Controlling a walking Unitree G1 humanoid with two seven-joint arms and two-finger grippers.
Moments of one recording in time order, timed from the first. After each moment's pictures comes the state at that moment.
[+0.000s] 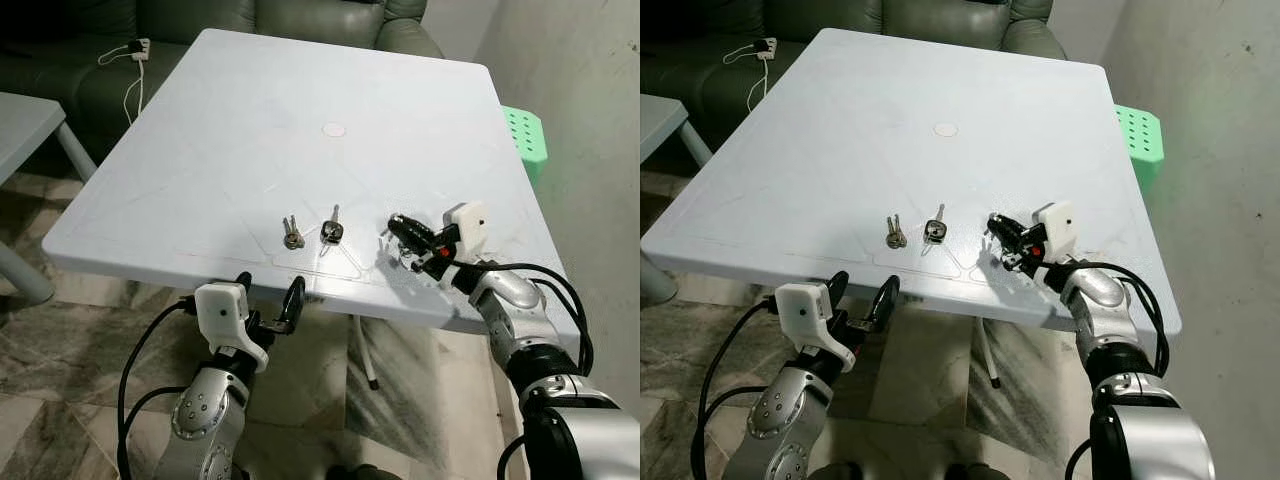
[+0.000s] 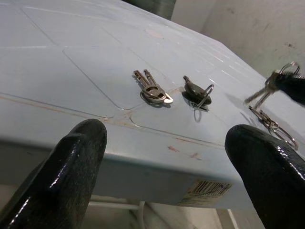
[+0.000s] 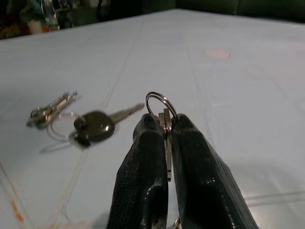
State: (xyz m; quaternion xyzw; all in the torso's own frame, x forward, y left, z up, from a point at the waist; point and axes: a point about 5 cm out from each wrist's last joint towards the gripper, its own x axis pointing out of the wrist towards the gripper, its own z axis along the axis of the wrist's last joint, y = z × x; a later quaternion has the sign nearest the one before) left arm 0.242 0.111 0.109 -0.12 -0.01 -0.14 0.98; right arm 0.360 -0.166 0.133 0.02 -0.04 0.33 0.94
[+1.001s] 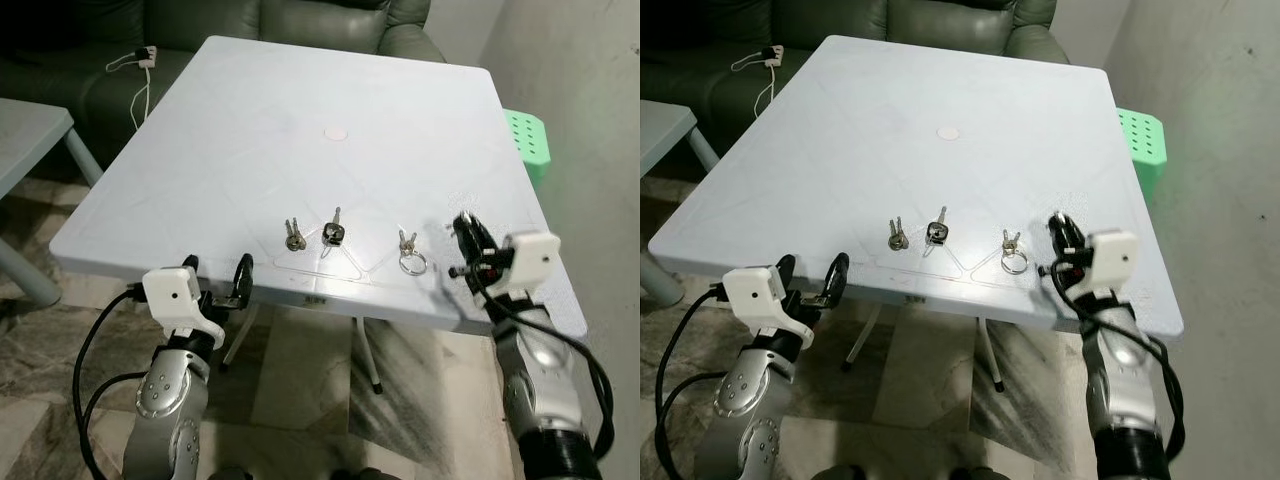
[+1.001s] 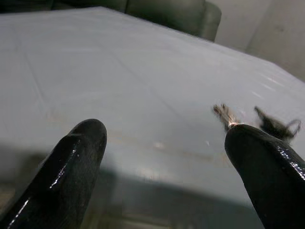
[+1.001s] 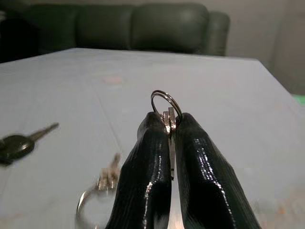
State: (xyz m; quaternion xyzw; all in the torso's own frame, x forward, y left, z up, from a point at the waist) left arm 0.255 0.163 0.107 -0.10 -0.04 -0.05 0.99; right arm 0.293 -0.190 0.116 0.05 -0.10 0.08 0.99
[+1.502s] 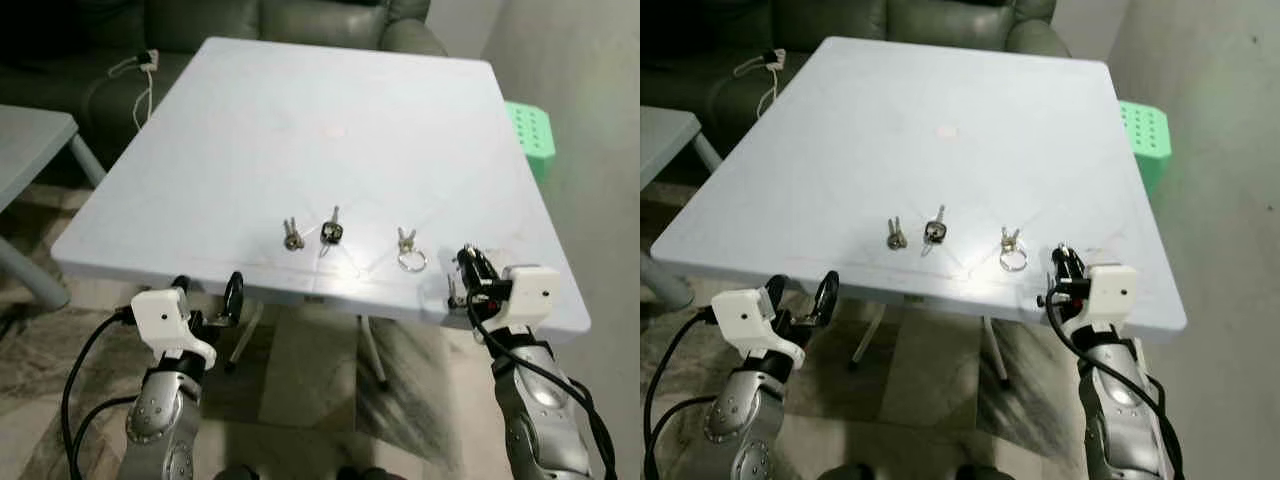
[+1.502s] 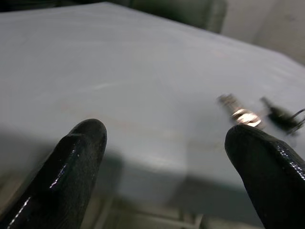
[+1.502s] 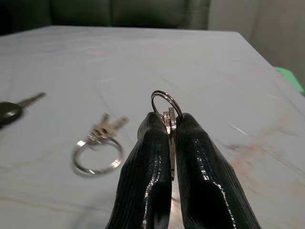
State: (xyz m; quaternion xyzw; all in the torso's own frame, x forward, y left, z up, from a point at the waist) left arm 0.250 0.170 0.105 -0.10 -0.04 -0.03 0.99; right arm 0.272 -0.182 0.111 0.03 -0.06 0.05 1.00
